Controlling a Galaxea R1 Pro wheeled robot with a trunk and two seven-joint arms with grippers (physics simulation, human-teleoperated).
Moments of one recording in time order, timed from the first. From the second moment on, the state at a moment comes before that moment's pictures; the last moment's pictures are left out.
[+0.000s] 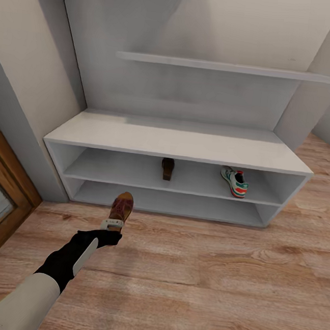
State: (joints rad) left arm -0.69 0.03 -0.17 -0.78 0.25 0.53 0.00; right arm -0.67 -0.63 -1.11 -1.03 -0.01 0.71 -0.15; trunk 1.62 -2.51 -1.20
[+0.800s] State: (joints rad) left arm -0.68 0.01 -0.19 -0.76 0.25 0.51 0.00; right arm -0.67 -0.63 -1.11 -1.04 0.02 0.71 -0.16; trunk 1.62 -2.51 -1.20
